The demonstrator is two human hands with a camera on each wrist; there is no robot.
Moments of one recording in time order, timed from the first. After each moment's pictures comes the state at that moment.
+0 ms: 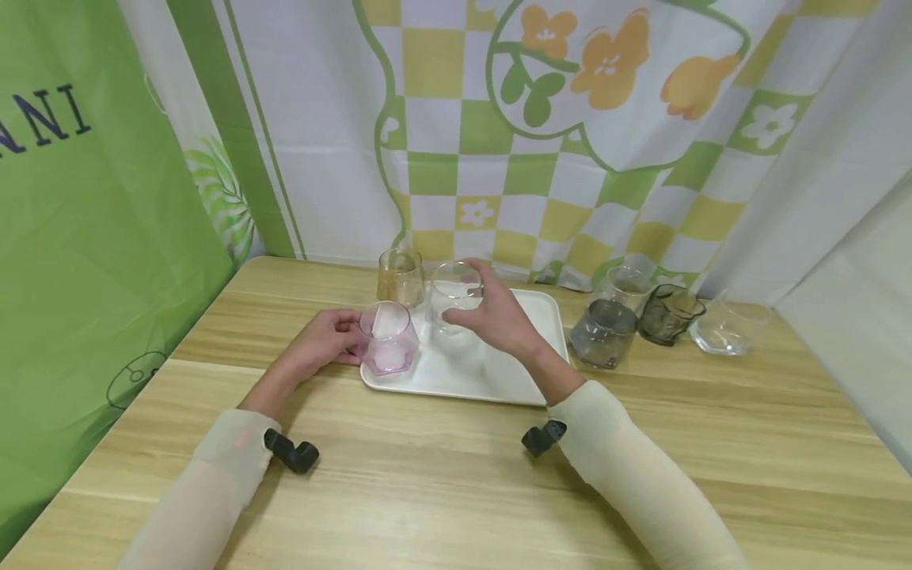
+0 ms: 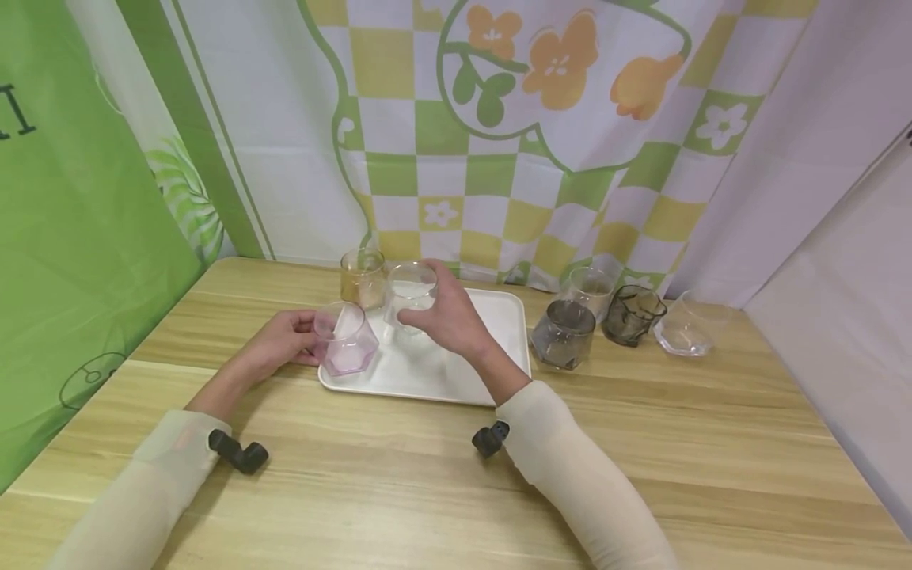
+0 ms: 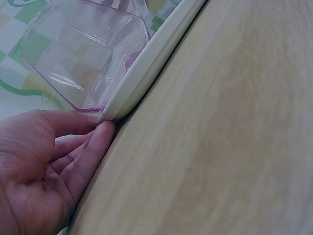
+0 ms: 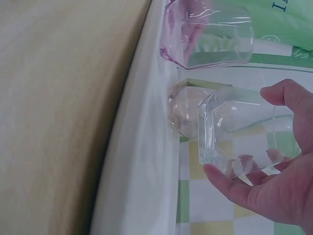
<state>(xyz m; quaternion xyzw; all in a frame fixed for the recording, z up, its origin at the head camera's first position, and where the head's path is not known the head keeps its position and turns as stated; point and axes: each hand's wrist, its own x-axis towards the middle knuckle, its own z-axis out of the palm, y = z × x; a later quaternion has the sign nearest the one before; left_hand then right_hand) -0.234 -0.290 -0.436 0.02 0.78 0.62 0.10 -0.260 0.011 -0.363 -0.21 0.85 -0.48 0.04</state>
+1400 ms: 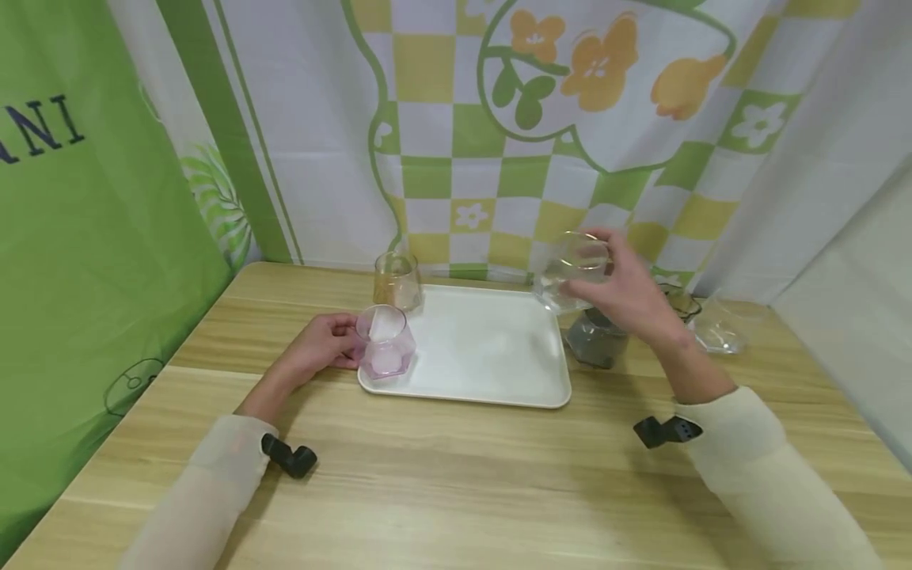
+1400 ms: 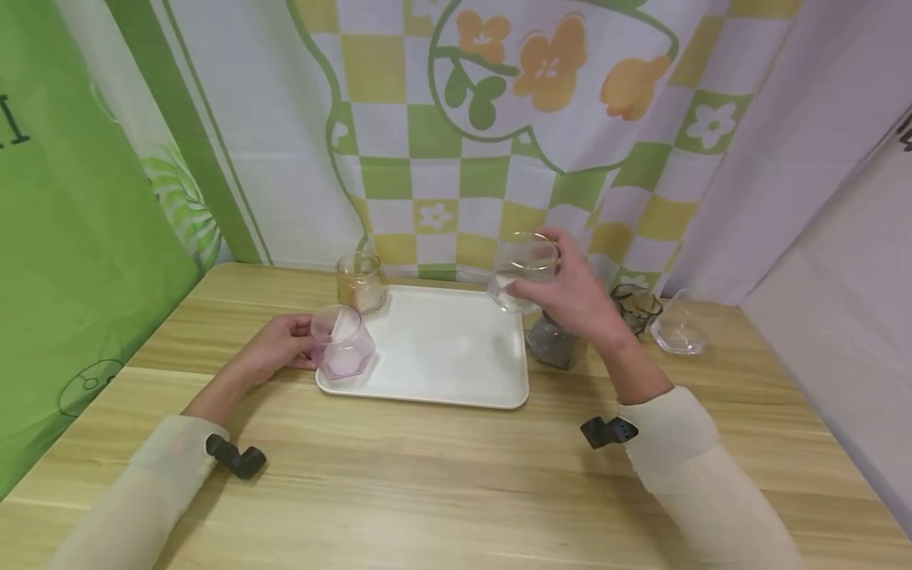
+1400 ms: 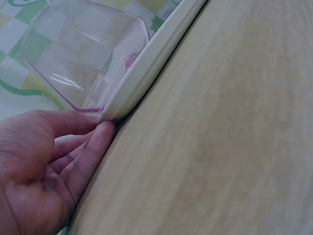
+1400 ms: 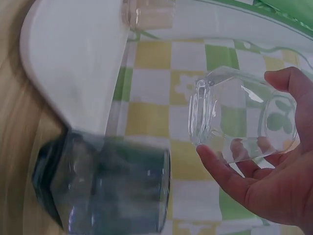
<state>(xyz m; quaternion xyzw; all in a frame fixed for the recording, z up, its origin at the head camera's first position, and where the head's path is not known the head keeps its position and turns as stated) -0.233 -0.288 -0.435 0.01 0.78 0.61 0.10 -0.248 0.152 -0.298 -0.17 0.87 -0.46 -0.02</state>
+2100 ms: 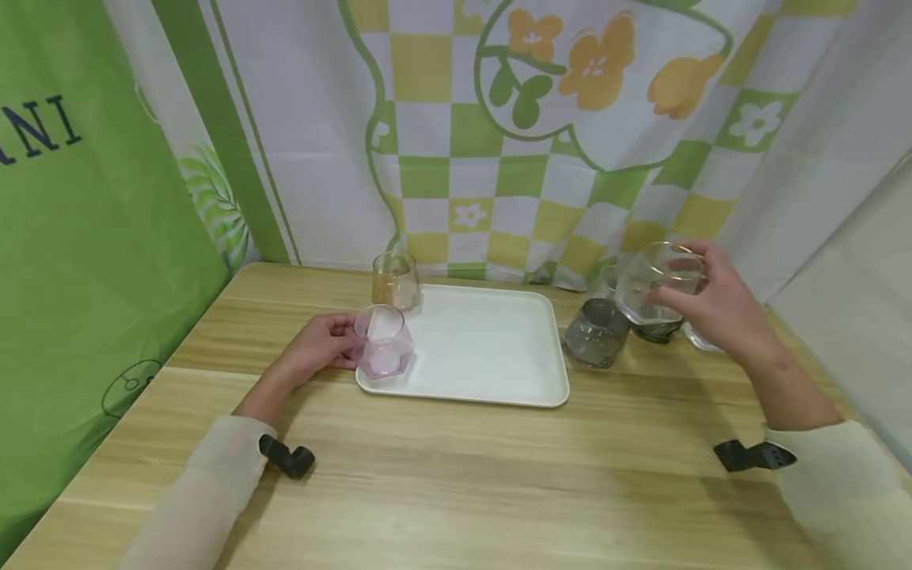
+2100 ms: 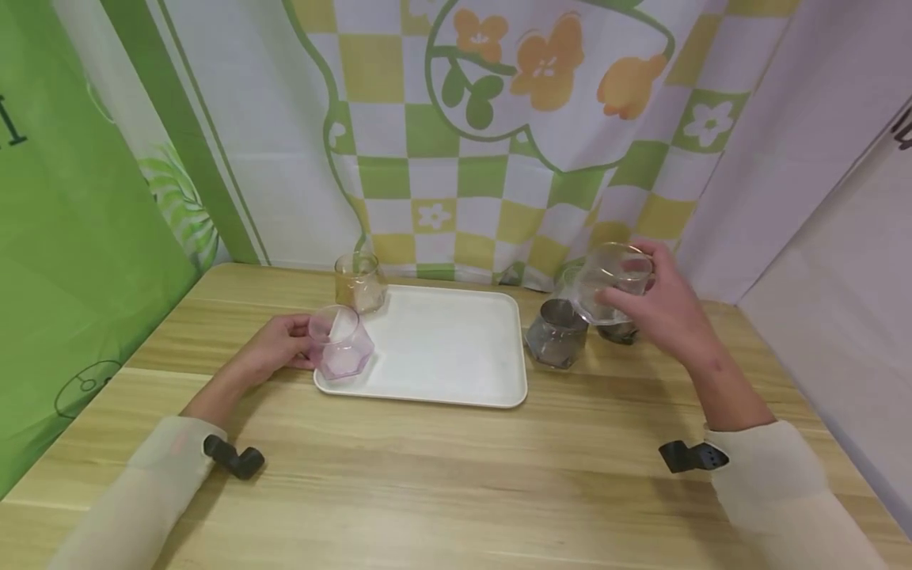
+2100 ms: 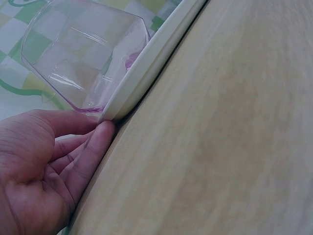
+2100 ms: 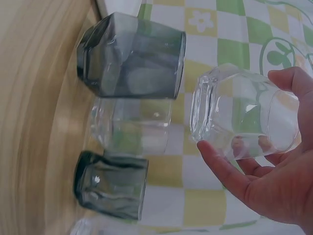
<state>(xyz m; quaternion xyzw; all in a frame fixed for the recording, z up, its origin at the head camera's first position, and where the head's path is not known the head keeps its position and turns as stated) -0.233 -0.289 -0.437 0.01 0.78 0.62 0.11 -0.233 0.245 -0.298 -0.09 0.92 -0.37 -0.05</state>
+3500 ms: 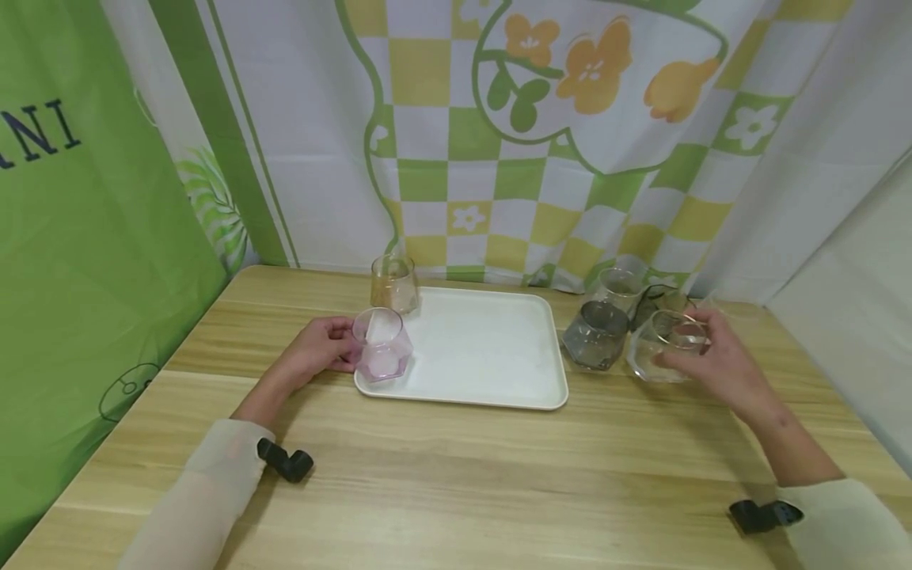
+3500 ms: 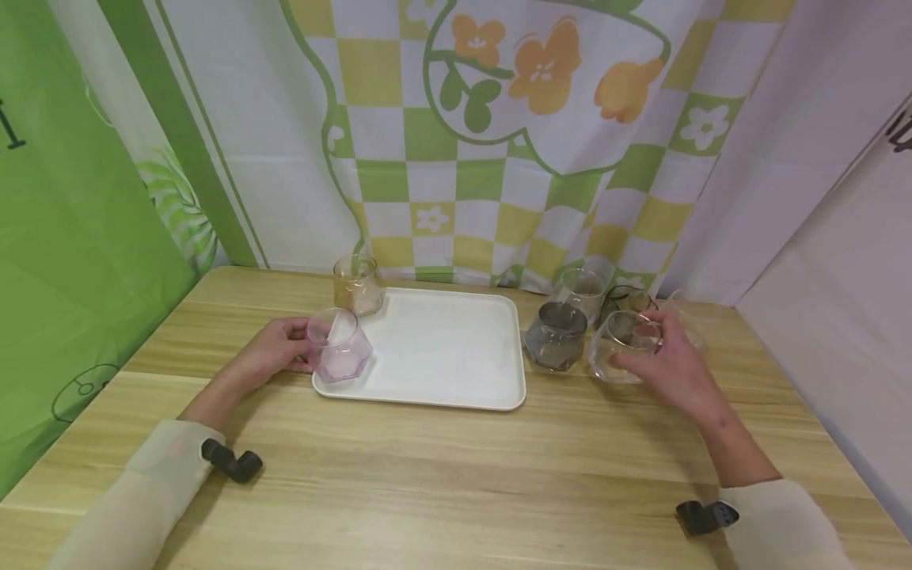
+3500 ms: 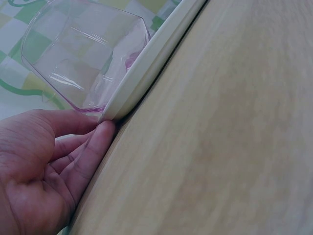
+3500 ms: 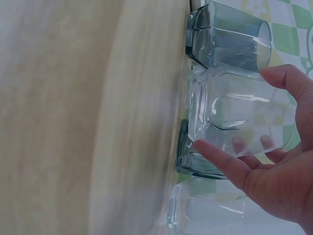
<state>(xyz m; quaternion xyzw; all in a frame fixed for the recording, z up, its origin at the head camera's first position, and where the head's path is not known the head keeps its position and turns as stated) -0.232 -0.288 -0.436 0.02 0.77 0.63 0.11 -0.214 0.288 -0.373 -0.08 0.91 -0.41 -0.01</state>
